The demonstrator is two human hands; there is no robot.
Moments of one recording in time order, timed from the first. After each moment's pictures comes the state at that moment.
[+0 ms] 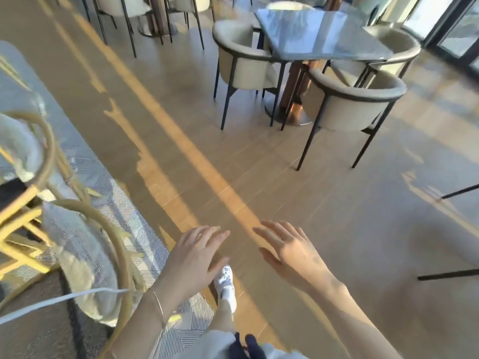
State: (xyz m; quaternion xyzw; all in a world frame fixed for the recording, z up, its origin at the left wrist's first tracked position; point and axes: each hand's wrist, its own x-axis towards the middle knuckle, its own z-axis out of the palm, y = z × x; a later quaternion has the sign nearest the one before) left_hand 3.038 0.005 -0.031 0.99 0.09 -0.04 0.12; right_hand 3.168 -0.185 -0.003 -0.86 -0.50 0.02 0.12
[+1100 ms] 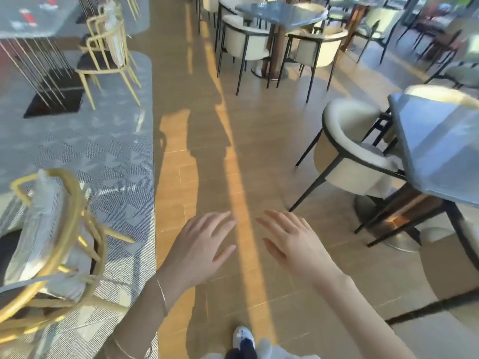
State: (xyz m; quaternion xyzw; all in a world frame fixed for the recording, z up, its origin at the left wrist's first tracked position) left_hand 3.426 0.454 0.030 0.95 0.29 0.11 0.08; right_hand 3.625 0.348 0.046 -0.69 -0.71 -0.01 0.14
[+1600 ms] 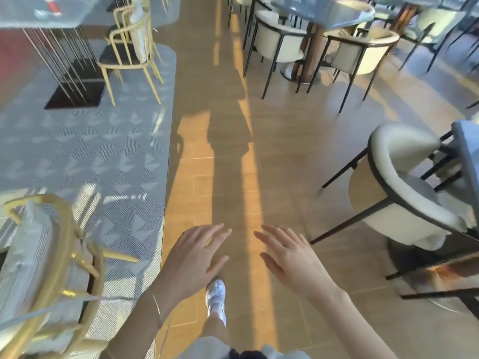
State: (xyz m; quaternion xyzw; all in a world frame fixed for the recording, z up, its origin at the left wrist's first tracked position) left_hand 3.469 0.662 -0.008 0.93 0.35 0.09 0.09; right_hand 3.684 0.574 0.002 -0.67 -0.73 0.05 0.11
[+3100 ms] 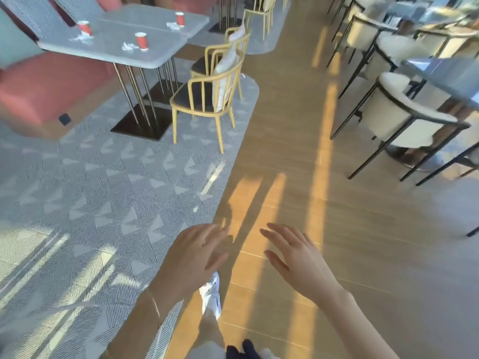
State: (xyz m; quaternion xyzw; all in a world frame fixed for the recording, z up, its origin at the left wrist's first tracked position) left_hand 3.520 1.431 0.003 0.83 0.54 0.10 0.08; right_hand 3.759 1.431 0.011 -0.53 -0.84 0.08 0.14
